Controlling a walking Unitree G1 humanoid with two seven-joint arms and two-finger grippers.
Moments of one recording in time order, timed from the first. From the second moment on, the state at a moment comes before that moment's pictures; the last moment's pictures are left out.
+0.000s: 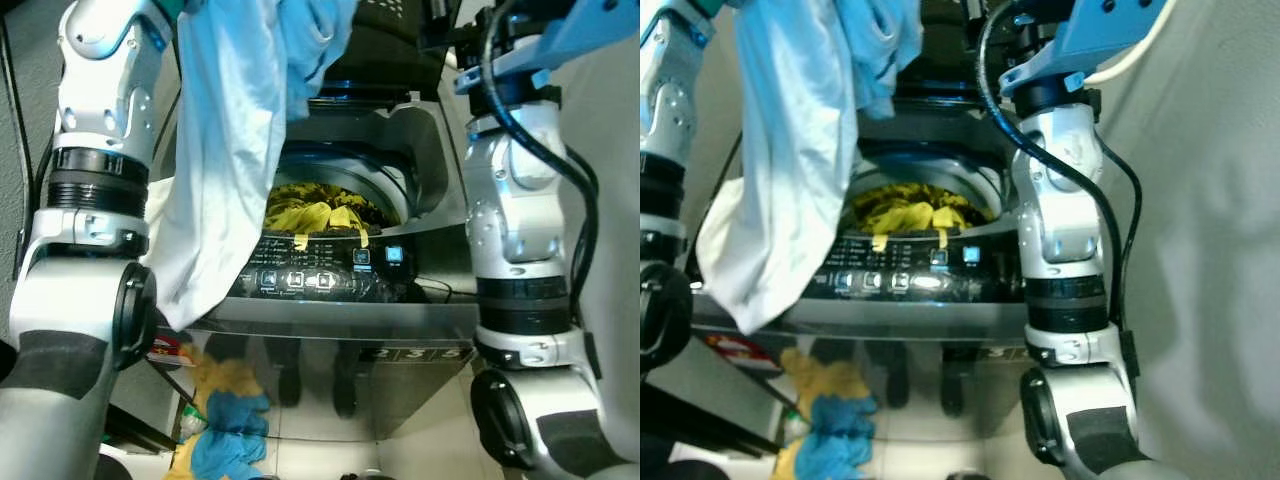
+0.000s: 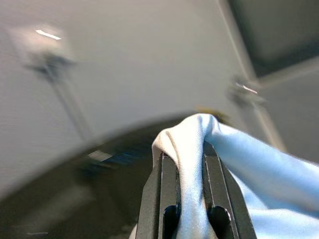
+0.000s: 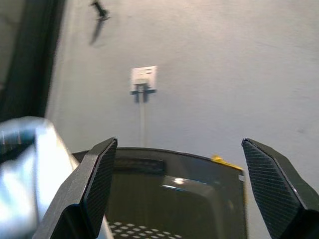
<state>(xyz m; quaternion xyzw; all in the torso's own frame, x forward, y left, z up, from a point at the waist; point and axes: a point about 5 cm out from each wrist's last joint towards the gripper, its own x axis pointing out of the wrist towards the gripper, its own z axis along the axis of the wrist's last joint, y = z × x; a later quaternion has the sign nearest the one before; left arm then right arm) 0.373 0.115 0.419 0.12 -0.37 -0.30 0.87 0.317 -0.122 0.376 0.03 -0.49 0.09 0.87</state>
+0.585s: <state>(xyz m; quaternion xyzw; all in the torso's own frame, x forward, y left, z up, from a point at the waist) 0.366 0.137 0.293 0.08 -0.06 -0.58 0.81 0.319 -0.128 0.347 0.02 -0.45 0.06 0.89</state>
